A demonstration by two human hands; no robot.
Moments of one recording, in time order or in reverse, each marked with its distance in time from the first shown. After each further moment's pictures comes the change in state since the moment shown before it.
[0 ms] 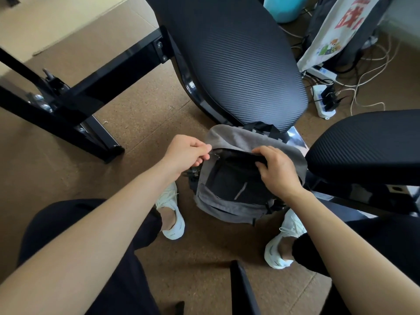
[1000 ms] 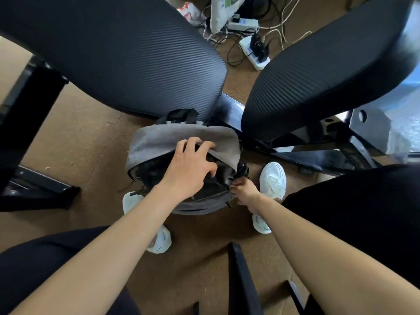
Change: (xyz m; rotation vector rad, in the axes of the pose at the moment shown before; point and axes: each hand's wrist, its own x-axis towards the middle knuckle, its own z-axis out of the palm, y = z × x) left_hand 0.003 0.012 0.152 1.353 -0.233 1.000; right_hand -0.091 0.114 0.109 0.898 -0.196 1.015
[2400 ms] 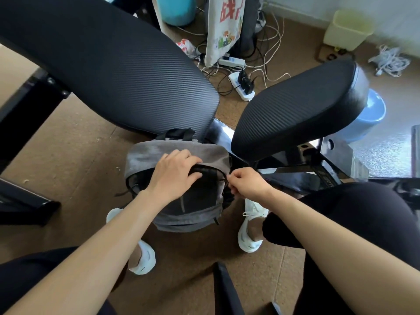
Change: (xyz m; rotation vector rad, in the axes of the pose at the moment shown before) left_hand -0.001 -0.026 -0.010 -0.304 0.234 -0.166; right_hand -0.101 -0.109 -0.051 -0.314 0.030 -0.265
